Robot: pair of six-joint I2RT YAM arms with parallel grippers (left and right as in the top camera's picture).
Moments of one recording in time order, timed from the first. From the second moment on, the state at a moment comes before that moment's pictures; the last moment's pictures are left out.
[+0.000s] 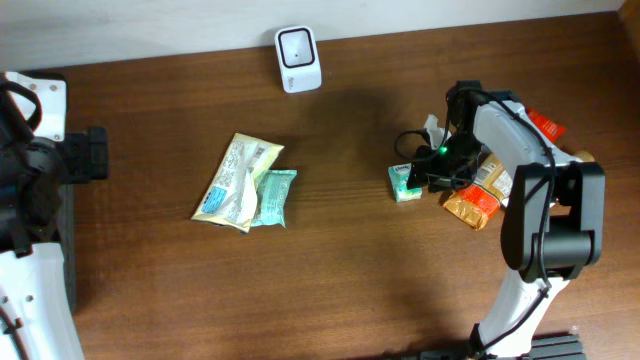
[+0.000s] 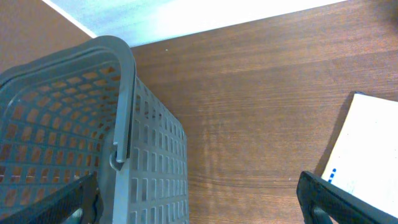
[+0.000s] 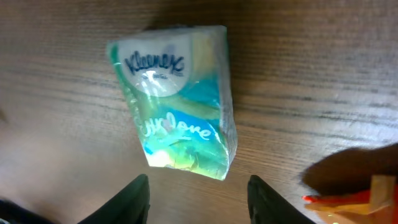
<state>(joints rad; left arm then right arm) 0.23 1.38 1.69 -1.02 -0.12 0.37 -0.07 2.01 1.43 -1.11 -0.37 0.02</state>
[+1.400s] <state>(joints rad) 0.23 1.38 1.69 -1.02 -0.12 0.37 -0.01 1.83 1.73 -1.04 -1.52 0.20</state>
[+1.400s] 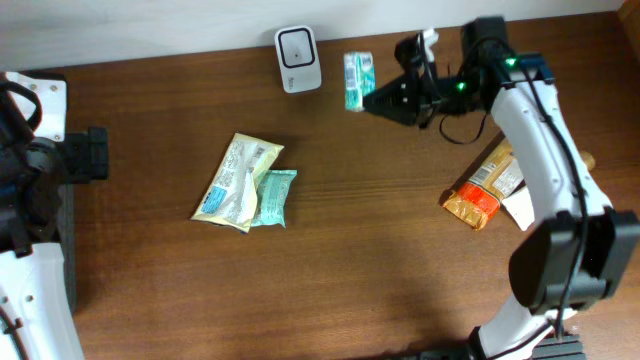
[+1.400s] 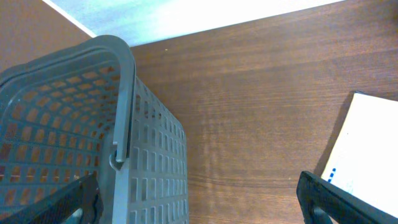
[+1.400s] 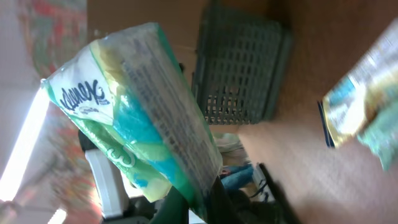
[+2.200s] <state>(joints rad) 0.23 1.38 1.69 -1.04 -0.11 0.37 0.44 2.26 2.36 -0.61 0.47 -0.08</state>
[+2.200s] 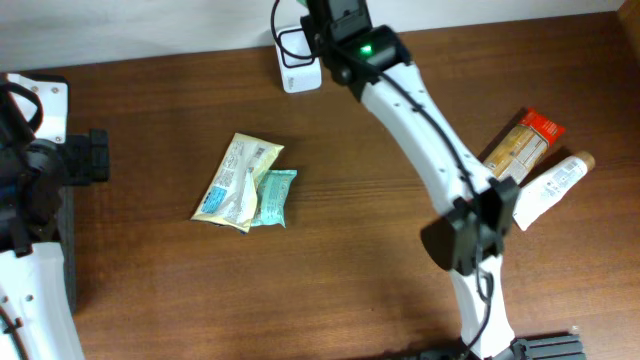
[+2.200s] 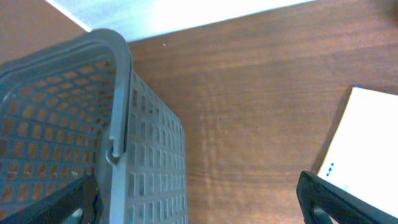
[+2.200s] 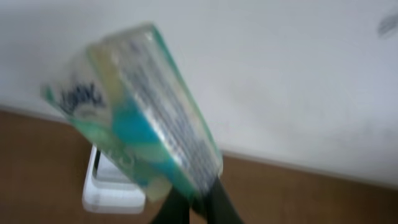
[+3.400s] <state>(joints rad) 0.23 1.38 1.69 -1.04 -0.12 0.37 0.44 2.57 2.36 -0.52 0.42 -0.48</state>
